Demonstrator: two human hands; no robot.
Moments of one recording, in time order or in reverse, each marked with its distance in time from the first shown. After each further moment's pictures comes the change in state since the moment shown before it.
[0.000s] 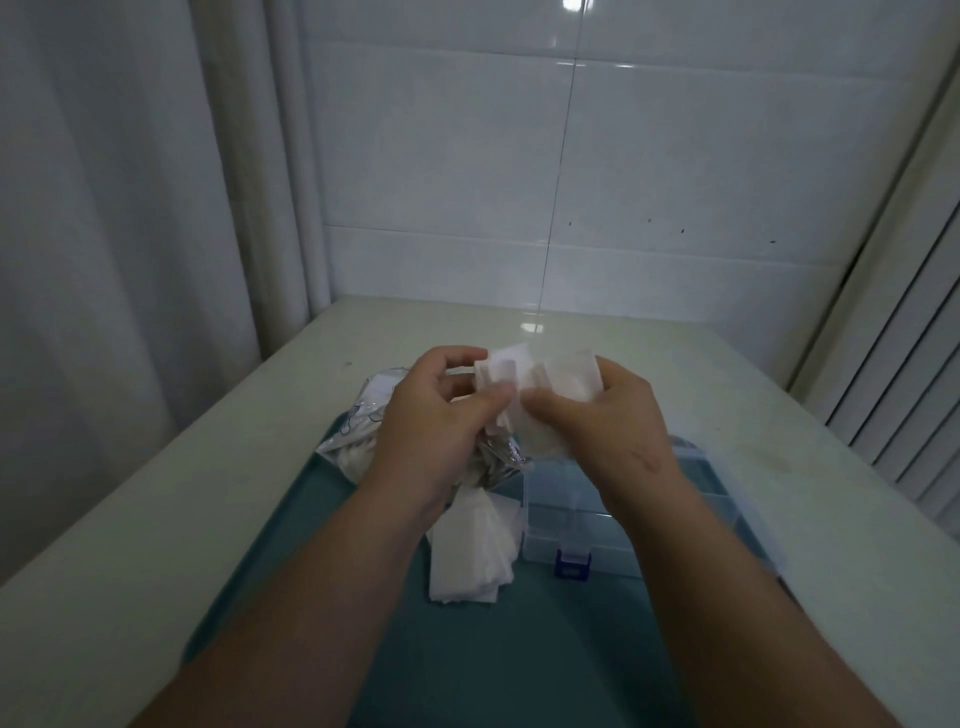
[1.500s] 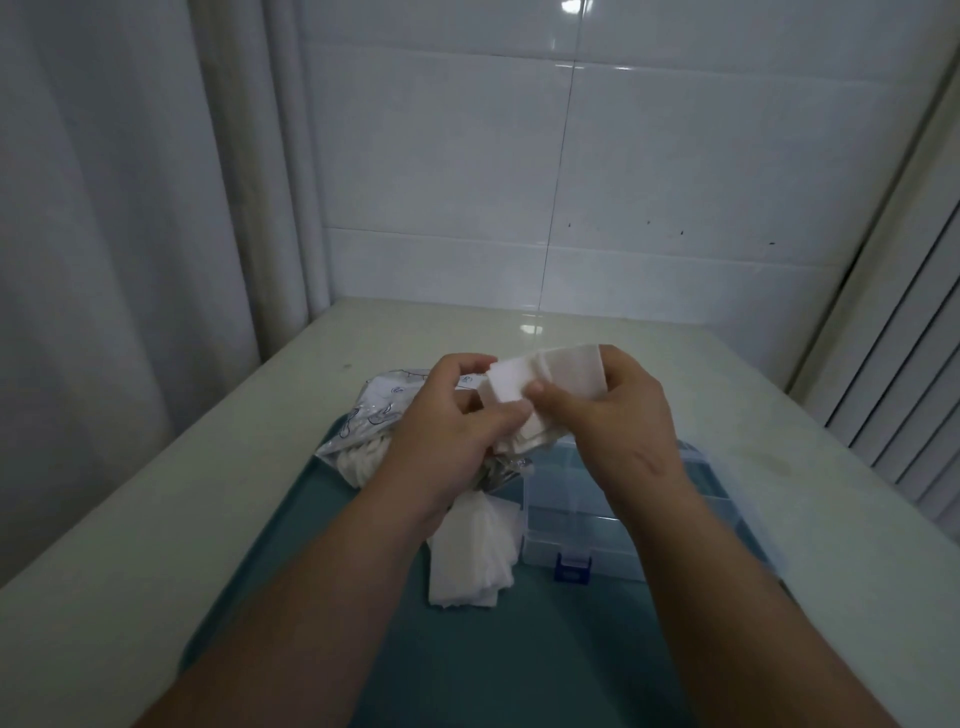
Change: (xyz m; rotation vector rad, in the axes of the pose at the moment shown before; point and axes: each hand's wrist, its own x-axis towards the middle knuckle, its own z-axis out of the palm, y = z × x) left_hand -0.005 0.002 0.000 0.060 -0.152 -0.079; right_hand 0.000 -0.004 -0.003 -0.092 0.058 -0.093
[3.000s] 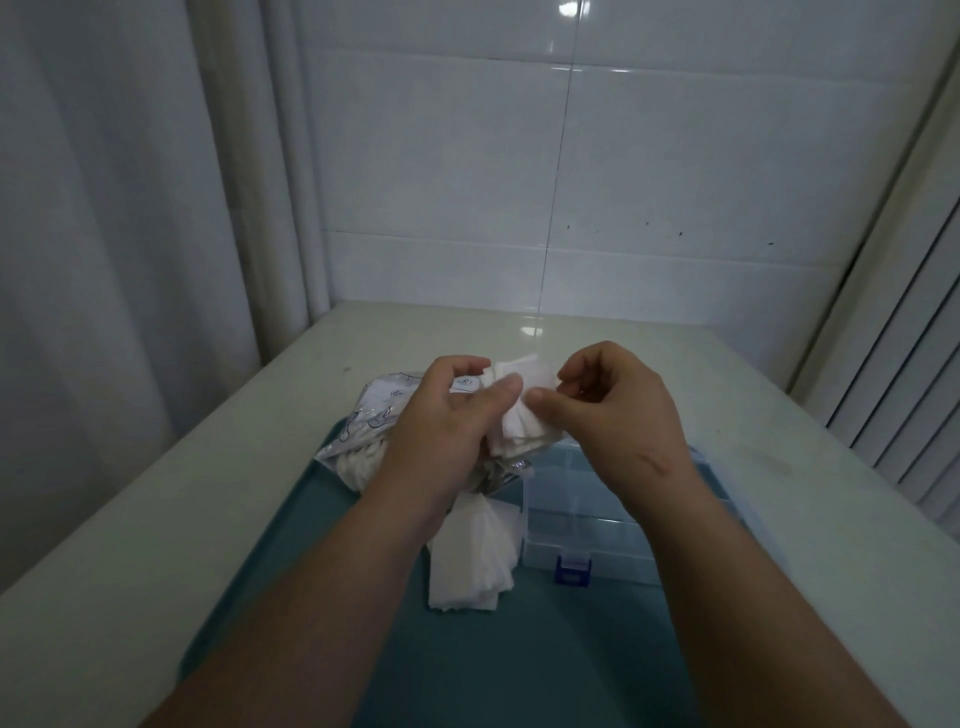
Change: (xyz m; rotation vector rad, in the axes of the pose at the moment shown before) left_hand -0.001 0.002 0.003 -0.010 0.047 0.005; right_hand 0.003 -0.003 -0.007 -0.066 -0.029 -0.036
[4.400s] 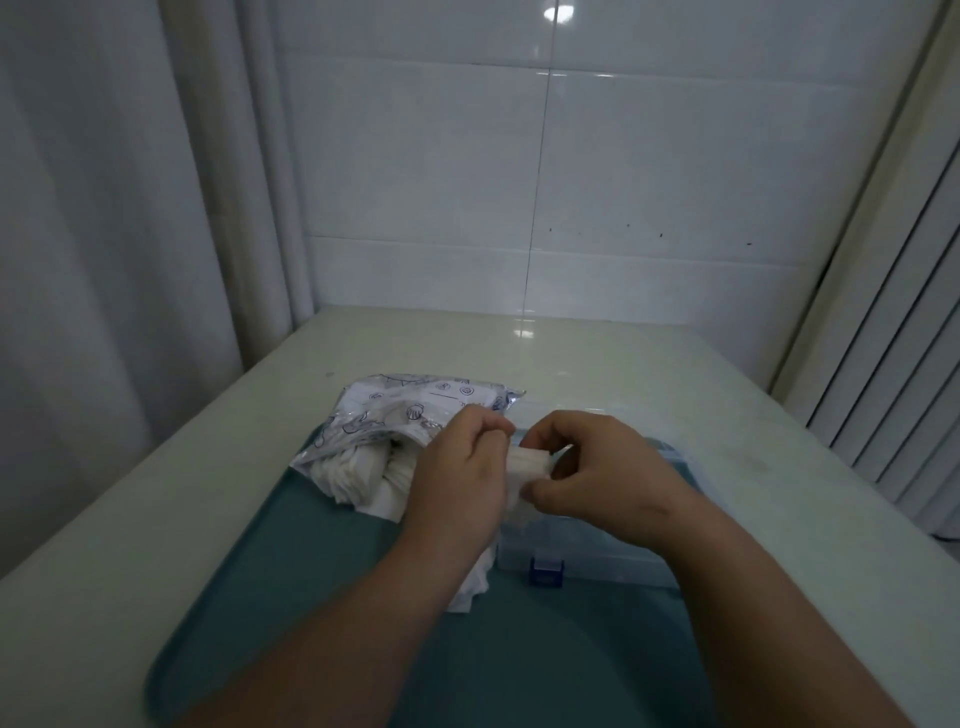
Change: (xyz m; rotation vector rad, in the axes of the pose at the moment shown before) left_hand -0.013 -0.026 0.034 0.345 0.128 0.169; right_hand -0.016 0.014 -0.028 -0.348 -0.471 0.049
